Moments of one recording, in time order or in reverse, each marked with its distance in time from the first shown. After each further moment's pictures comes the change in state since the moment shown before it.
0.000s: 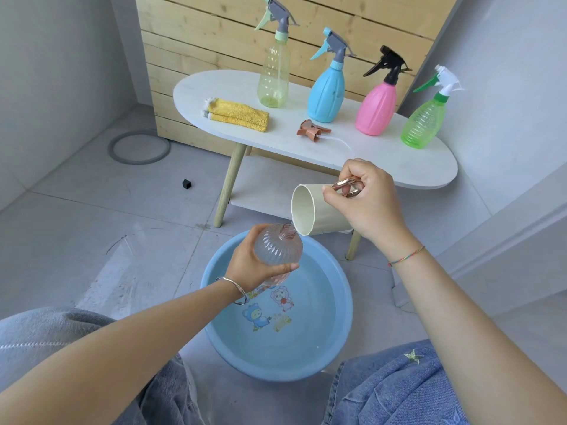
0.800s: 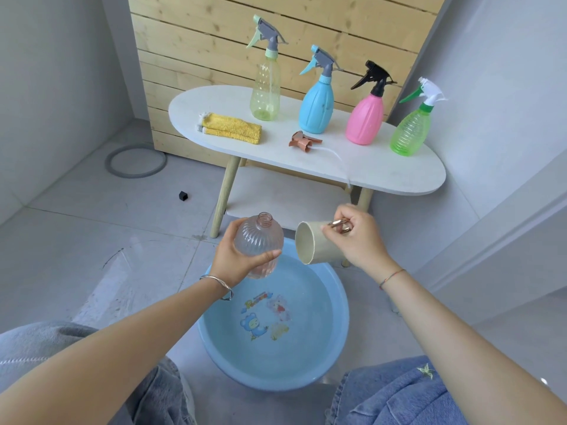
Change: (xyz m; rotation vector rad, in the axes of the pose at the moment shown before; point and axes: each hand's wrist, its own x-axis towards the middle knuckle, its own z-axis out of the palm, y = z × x) left_hand 0.015 0.005 -0.019 -0.097 0.125 0.008; right_hand -0.032 0.063 0.011 0.023 -0.099 0.095
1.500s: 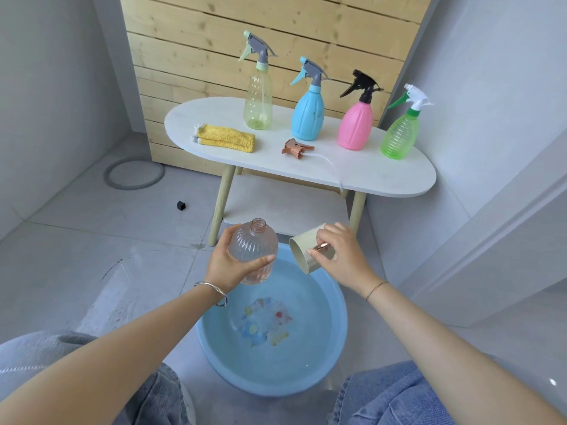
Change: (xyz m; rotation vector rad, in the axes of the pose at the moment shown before) left_hand -0.004 0.007 -0.003 0.023 -0.007 0.013; right_hand -0.016 0.024 0.016 -0.285 -0.103 -0.252
